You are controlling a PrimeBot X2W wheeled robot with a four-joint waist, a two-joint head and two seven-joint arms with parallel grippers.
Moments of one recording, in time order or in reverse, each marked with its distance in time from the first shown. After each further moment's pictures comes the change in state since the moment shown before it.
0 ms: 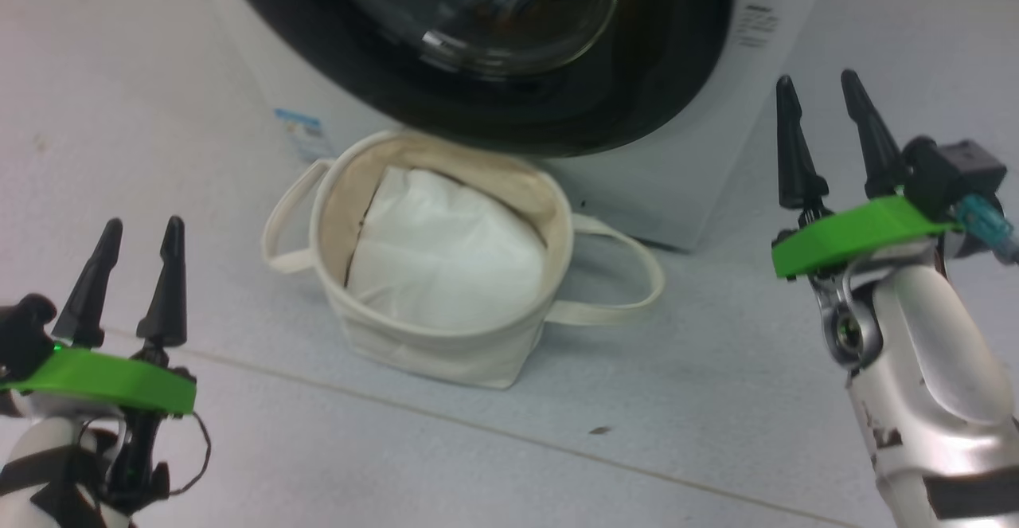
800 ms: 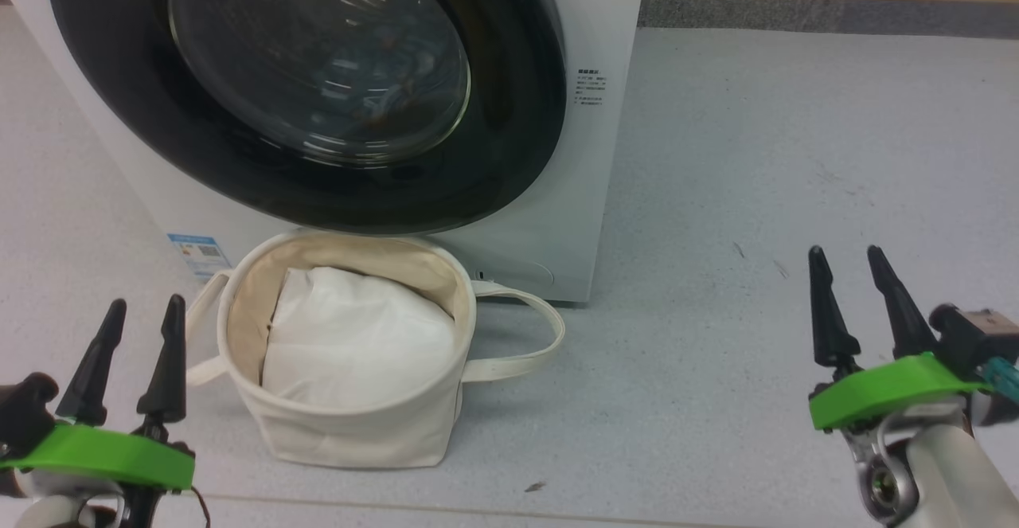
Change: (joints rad) left arm 0.161 0.015 0.030 -0.053 -0.020 0.000 0.000; right arm 0.353 -0.051 -0.030 -0.134 0.095 0.000 0.000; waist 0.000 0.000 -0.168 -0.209
